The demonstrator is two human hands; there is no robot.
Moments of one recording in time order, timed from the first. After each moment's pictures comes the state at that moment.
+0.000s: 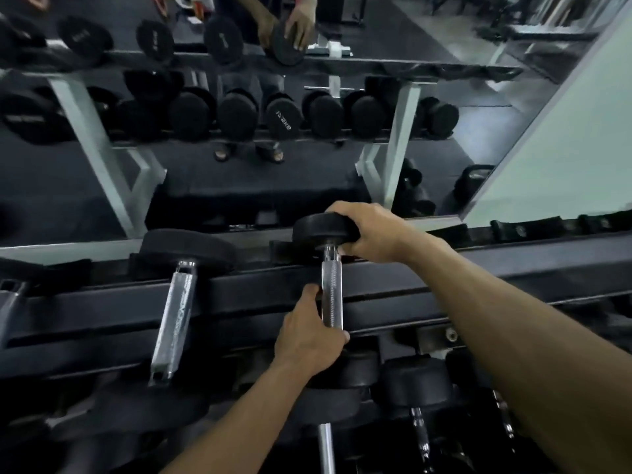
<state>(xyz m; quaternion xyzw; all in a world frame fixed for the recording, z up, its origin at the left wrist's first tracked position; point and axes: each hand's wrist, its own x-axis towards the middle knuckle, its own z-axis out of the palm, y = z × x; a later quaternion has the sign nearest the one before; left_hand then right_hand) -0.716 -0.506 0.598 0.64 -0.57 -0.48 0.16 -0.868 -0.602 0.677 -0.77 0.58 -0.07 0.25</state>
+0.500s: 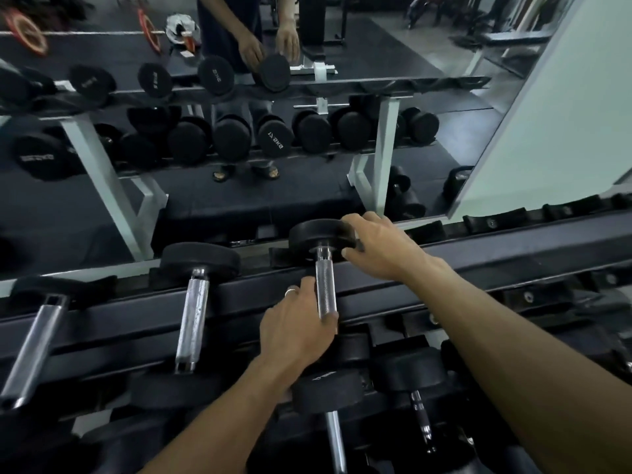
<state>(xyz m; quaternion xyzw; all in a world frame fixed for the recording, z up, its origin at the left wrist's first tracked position) -0.702 -0.481 0.658 0.62 -0.74 -0.25 0.09 -0.871 -0.542 0.701 -0.72 0.68 -0.06 0.16</state>
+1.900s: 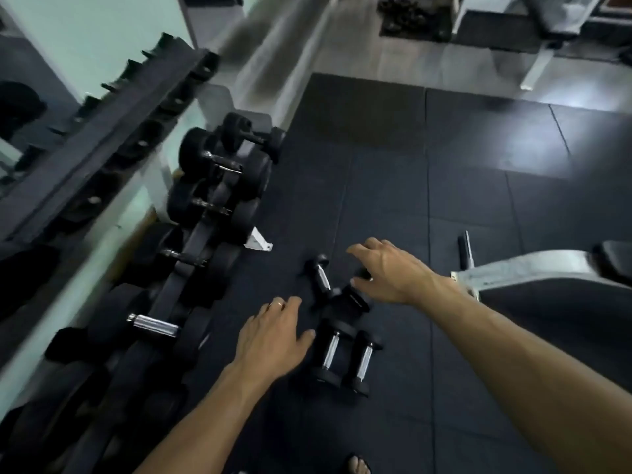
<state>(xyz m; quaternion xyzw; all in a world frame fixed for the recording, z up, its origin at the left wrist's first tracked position) -0.708 -0.003 0.644 0.06 -0.97 -0.17 -0.15 -0.835 0.177 0.685 -0.28 0.94 -0.06 0.20</state>
